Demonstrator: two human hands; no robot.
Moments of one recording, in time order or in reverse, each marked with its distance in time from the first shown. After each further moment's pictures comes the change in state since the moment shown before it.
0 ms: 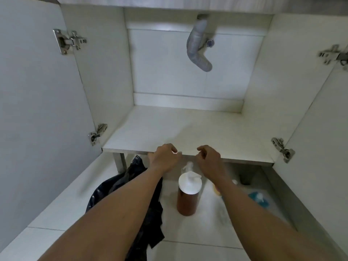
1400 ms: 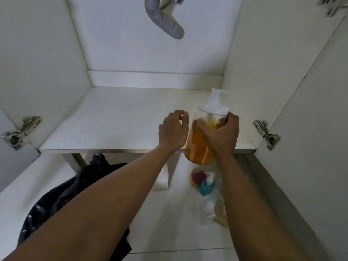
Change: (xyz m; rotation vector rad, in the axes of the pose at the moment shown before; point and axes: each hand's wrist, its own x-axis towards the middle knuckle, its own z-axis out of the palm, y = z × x) left_hand 0.085 0.110 0.109 -0.238 0.201 0.300; right_hand 0.072 0.057 -0.076 0.142 0.516 0.088
